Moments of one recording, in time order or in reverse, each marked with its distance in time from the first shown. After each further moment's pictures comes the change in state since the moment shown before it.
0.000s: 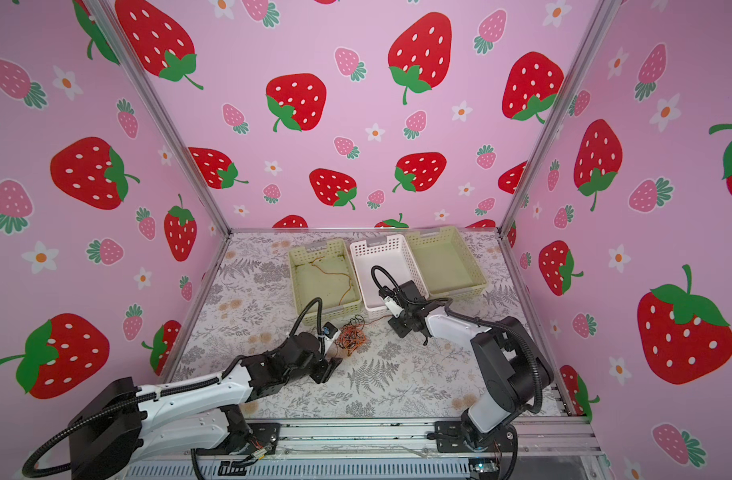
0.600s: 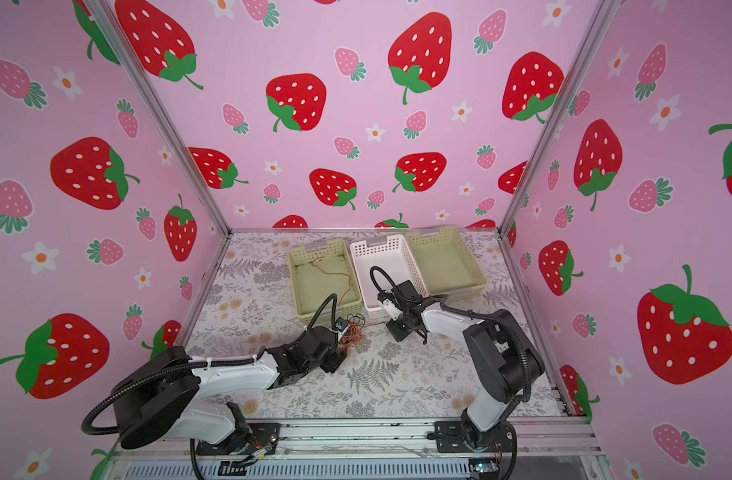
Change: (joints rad) left arm 0.054 0.274 0.073 0.171 -0.124 0.124; right arm -0.009 0.064 0.042 -0.093 -0.119 0.048
